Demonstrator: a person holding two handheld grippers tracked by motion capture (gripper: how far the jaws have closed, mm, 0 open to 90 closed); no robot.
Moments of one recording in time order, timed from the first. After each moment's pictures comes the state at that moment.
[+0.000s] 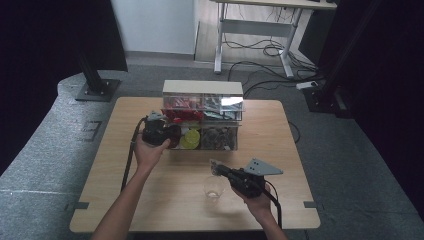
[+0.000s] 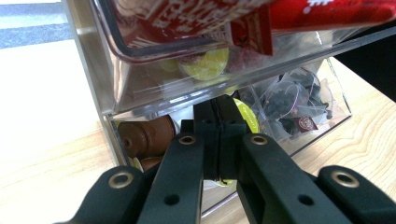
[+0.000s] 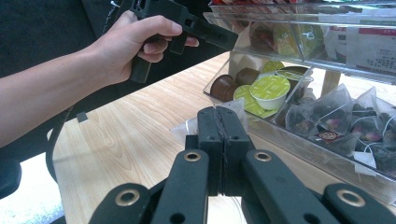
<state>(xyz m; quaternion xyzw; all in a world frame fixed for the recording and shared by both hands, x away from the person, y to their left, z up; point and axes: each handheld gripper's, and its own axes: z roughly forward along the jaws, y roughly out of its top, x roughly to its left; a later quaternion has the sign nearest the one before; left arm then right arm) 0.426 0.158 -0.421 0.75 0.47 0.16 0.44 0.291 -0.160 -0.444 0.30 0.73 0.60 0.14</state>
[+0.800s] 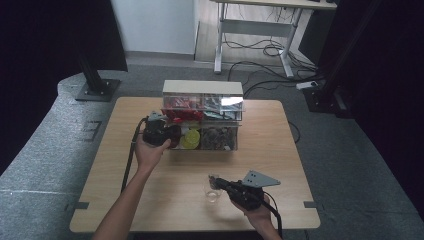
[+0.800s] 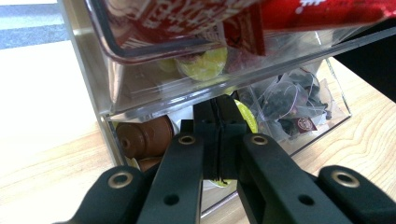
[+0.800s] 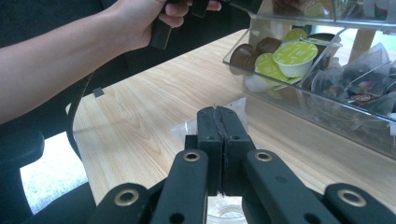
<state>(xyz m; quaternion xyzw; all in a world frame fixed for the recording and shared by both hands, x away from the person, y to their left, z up) 0.425 0.156 -0.421 0.75 0.47 0.16 0.44 0.271 -0.159 -0.467 0.30 0.75 0.58 0.11</state>
